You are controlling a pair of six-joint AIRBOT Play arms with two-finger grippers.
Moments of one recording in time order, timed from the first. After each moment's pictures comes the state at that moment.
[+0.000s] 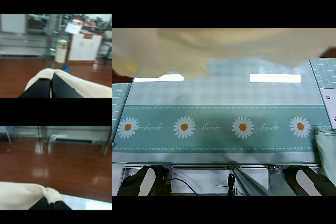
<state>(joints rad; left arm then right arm) 0.42 -0.64 1.65 0.75 -1.00 -1.28 -0.32 -0.88 2.06 -1.01 1.42 1.42</state>
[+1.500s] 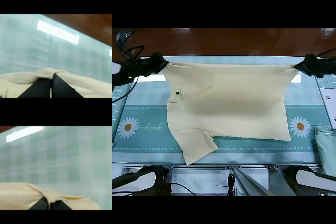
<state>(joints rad) 0.09 -1.32 1.12 0.76 -0.62 -1.32 -0.32 -1.40 1.32 -0.80 1.04 1.27</state>
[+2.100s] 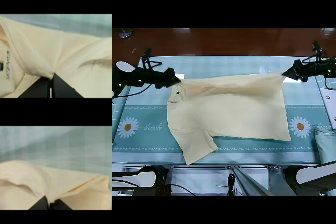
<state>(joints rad) 0.12 -1.51 1.19 0.82 -0.99 -1.30 -0.33 -1.73 1.52 -0.76 1.30 1.23</state>
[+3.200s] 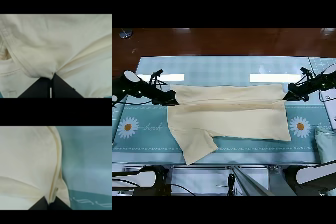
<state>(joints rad) 0.14 -1.52 1.09 1.06 -1.18 -1.27 -0.33 -1.74 1.37 -1.09 1.37 1.36</state>
